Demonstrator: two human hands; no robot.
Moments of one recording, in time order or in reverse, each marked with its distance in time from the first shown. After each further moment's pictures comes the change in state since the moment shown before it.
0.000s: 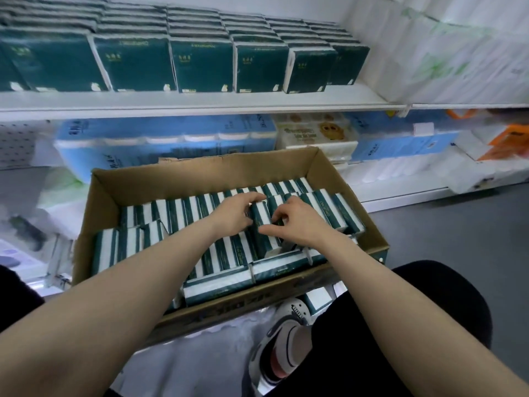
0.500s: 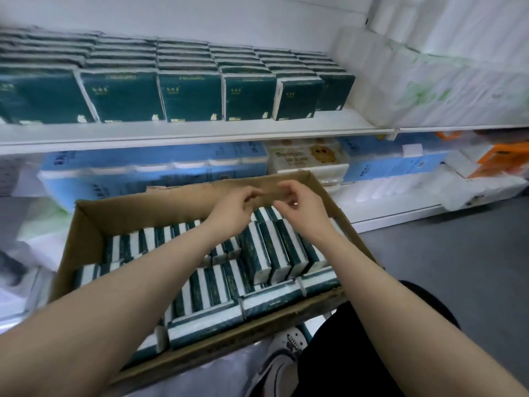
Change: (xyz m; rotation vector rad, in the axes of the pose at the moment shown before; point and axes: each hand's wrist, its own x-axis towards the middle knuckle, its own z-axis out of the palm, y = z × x) left_hand 0.031 0.036 -0.025 -0.124 0.226 0.052; right_hand 0.031 0.009 -0.040 0.380 0.428 -0.012
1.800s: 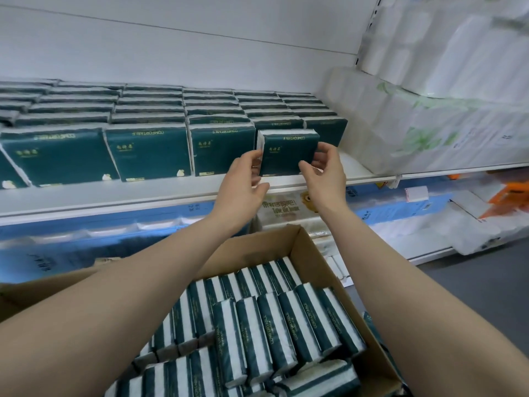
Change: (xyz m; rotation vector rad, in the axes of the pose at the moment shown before) left_hand 0.144 0.068 -0.019 -0.136 0.336 0.176; right_hand 0.174 0.021 -0.071 0.371 0.429 0.027
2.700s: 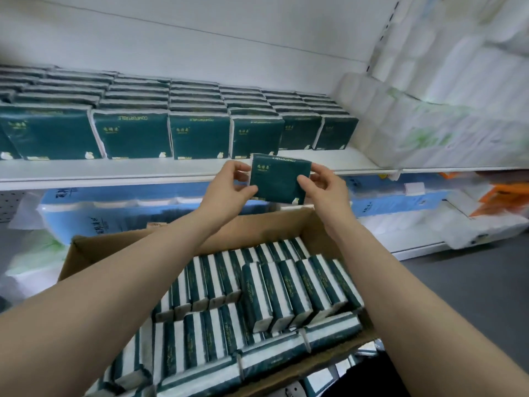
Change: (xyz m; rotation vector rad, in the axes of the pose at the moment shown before) left_hand -0.076 -0.008 -0.082 -0.185 -0.025 -0.228; right_hand -0.100 -0.043 -0.001 0.060 -0.177 0.117
